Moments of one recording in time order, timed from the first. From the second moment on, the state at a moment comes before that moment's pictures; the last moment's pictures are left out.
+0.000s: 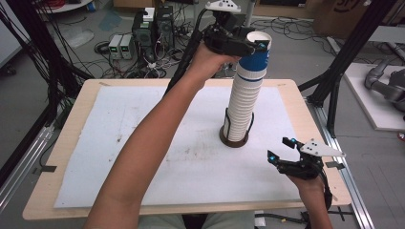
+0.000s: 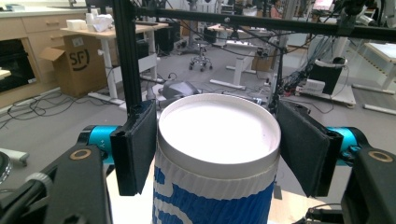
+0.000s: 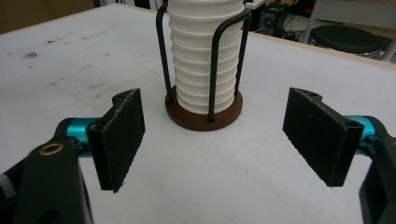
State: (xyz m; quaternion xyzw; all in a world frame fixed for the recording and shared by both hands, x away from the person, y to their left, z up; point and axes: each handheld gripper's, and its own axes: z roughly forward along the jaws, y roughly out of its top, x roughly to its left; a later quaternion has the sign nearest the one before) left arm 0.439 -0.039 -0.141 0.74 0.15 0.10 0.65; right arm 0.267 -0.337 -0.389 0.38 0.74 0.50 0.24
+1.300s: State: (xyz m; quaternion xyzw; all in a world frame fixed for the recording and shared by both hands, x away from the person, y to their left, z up) left arm 0.401 0.103 -0.106 0.70 0.16 0.14 0.68; right arm 0.269 -0.323 -0.391 0.37 0.75 0.50 0.23
